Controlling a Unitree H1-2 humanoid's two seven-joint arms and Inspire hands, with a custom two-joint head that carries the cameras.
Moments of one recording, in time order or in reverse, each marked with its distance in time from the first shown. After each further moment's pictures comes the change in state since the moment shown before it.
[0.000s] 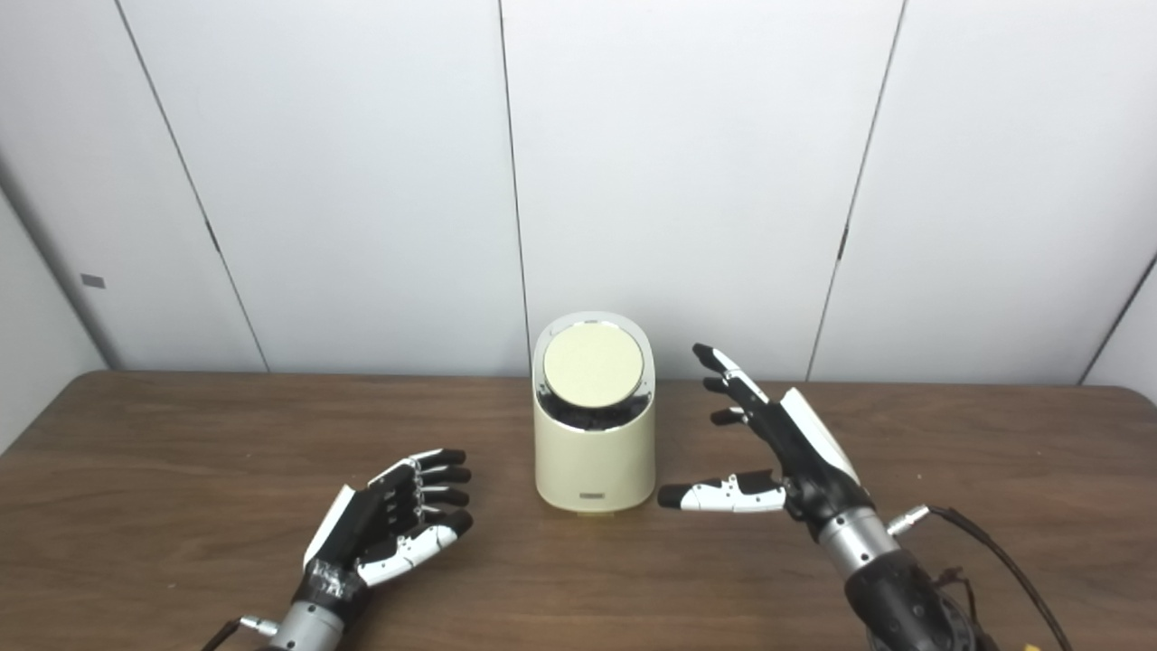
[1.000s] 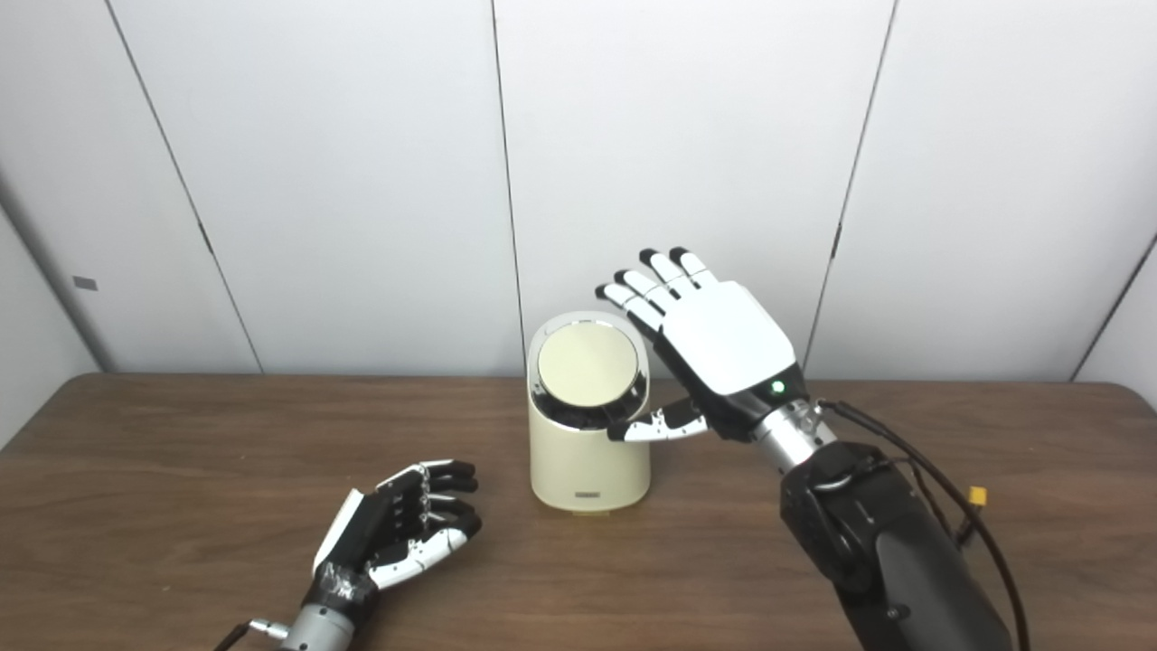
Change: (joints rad) left arm 0.004 -0.011 -0.023 0.020 0.063 0.021 0.043; right arm -0.259 -0.069 0.219 -0.018 -0.824 -0.065 -0.118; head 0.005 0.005
